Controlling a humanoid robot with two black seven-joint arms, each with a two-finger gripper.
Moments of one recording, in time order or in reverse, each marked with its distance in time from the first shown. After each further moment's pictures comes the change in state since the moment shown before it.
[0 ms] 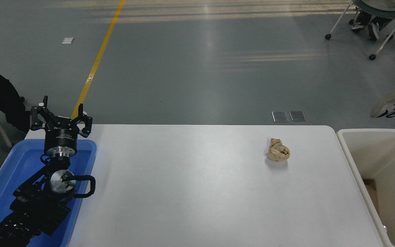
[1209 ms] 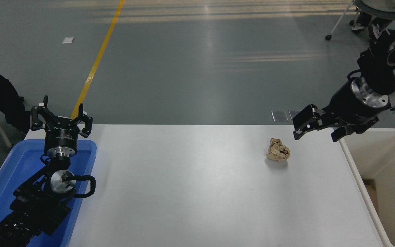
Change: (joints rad) left arm 0.000 0.000 0.000 0.000 -0.001 0.000 0.000; right arm 1.187 0.359 -0.472 0.884 0.413 0.668 0.000
